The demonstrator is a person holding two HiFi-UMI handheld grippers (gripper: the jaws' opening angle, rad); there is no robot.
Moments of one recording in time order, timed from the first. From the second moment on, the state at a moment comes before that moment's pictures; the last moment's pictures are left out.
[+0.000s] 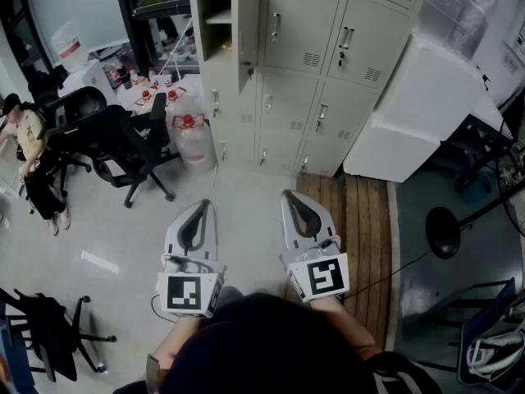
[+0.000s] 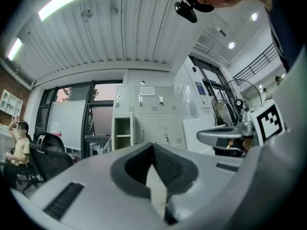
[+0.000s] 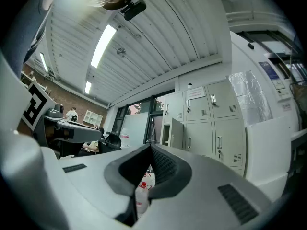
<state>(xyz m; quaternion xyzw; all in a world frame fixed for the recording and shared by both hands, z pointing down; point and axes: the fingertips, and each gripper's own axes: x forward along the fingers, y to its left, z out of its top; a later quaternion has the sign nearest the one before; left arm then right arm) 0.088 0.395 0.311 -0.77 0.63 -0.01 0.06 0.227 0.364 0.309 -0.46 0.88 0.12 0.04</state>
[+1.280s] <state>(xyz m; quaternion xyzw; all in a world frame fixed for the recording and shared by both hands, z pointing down) 0.027 0.201 0.308 -0.80 0.60 0.00 0.04 0.138 0.179 0.294 -0.40 0.91 0.09 0.05</state>
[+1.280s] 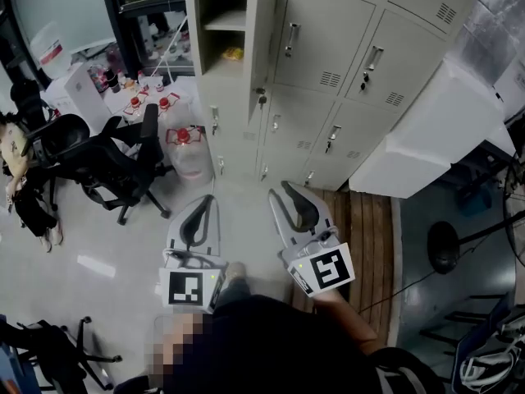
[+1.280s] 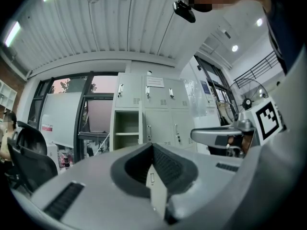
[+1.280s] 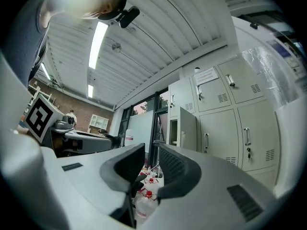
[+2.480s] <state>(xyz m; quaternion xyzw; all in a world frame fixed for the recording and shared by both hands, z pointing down) 0.019 0.019 0.297 -0.83 0.56 0.01 0.03 0.110 -0.001 0.289 -0.41 0.91 0.08 0.06</state>
